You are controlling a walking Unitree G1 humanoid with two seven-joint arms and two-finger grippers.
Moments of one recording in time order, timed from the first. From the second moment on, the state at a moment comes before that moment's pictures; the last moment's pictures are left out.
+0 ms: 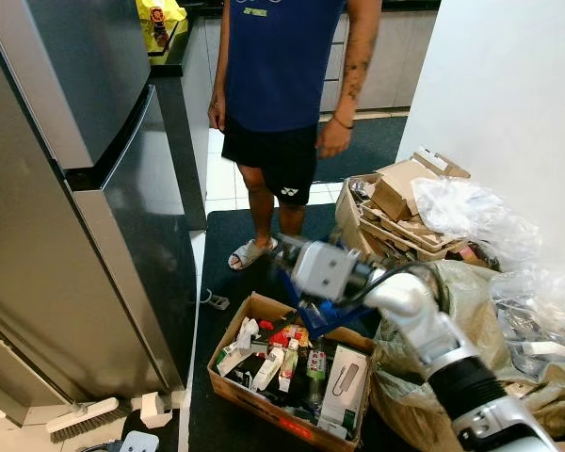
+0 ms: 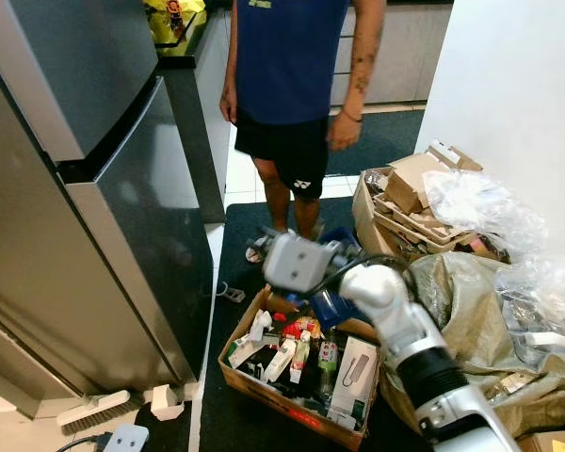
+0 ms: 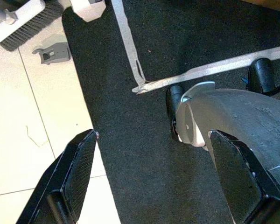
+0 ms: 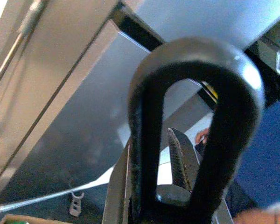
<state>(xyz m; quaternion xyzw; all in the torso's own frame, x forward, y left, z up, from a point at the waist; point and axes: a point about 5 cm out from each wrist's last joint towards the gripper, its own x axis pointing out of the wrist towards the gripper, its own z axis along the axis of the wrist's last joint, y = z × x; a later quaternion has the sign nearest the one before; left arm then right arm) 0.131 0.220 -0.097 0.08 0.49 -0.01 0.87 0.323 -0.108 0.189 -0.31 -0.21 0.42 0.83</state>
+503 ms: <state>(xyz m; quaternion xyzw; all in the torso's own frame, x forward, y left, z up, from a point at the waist) 0.130 0.226 -0.097 0.10 0.50 0.00 0.86 0.342 -0.164 0.214 -0.18 -0.18 0.32 0.91</state>
